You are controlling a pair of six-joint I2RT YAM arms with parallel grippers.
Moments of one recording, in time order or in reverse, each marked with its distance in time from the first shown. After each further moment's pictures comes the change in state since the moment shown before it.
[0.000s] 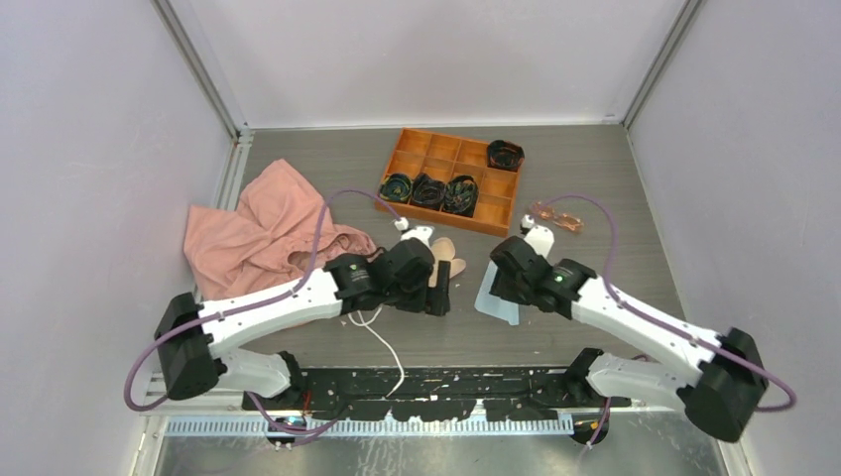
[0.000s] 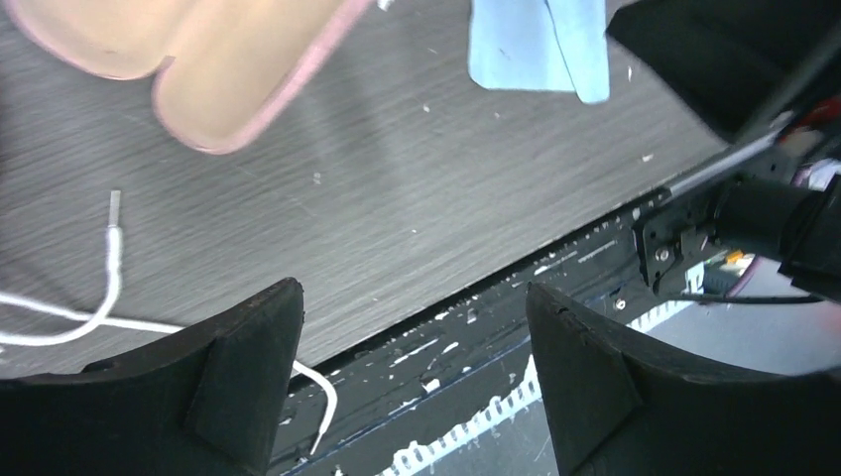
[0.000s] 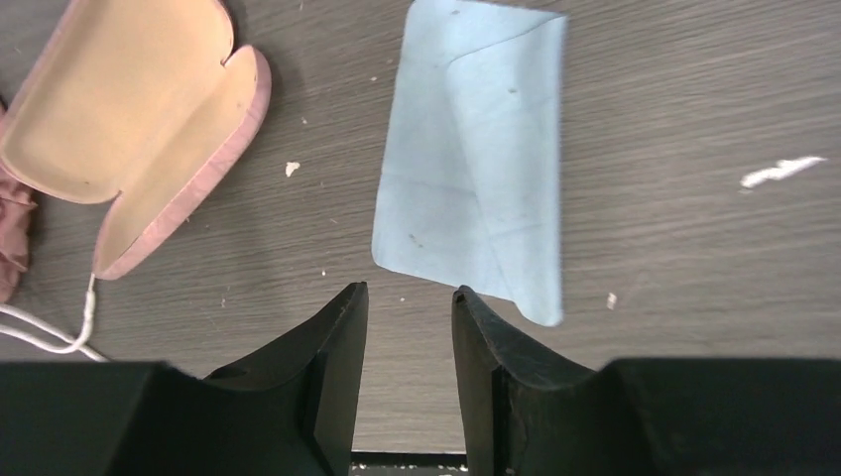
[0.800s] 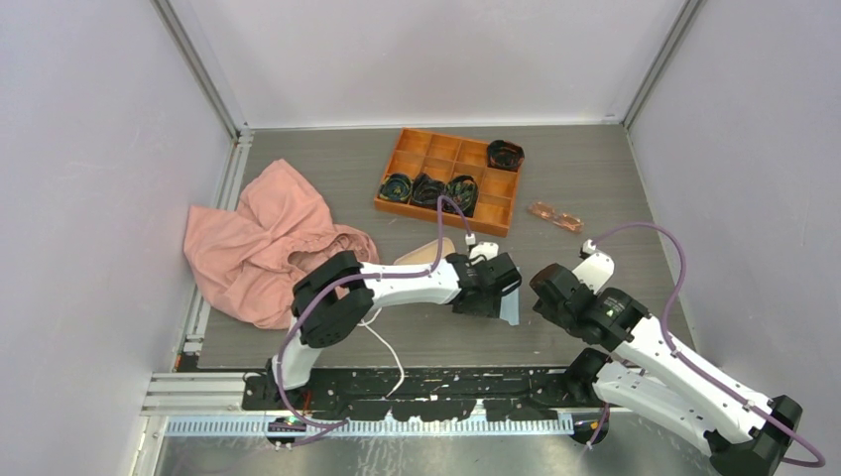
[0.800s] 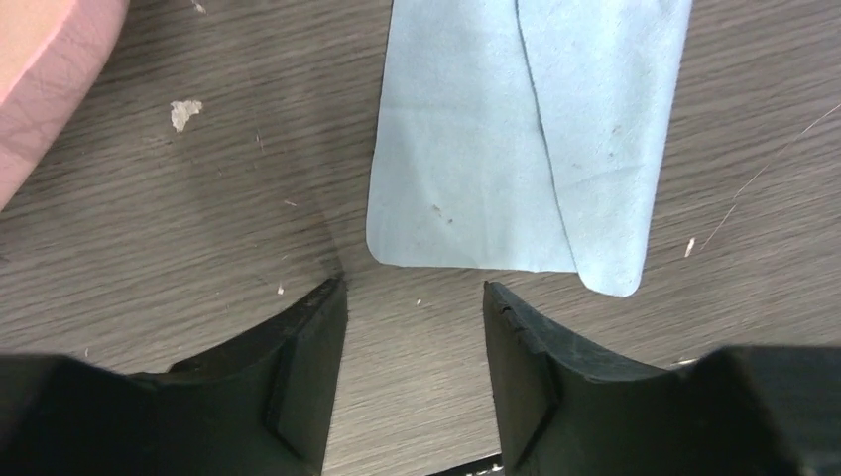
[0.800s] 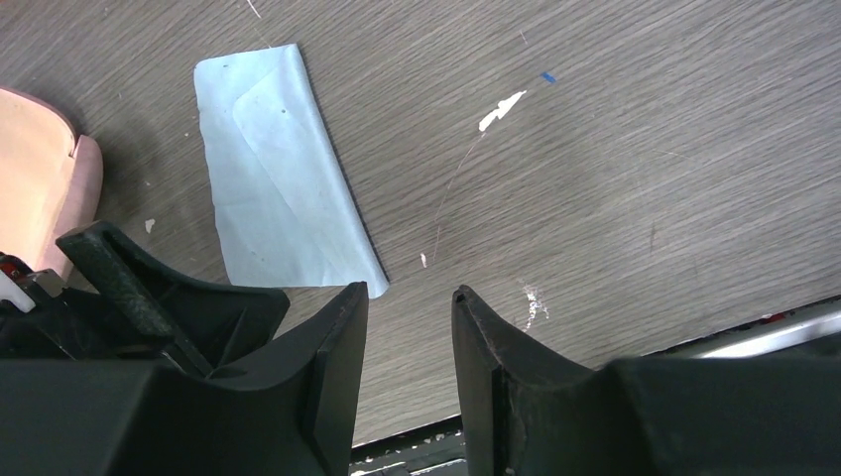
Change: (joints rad) left arm -0.132 0.752 0.447 0.036 -0.079 -0.165; right arm -0.031 -0.430 -0.105 -0.389 0.210 0.220
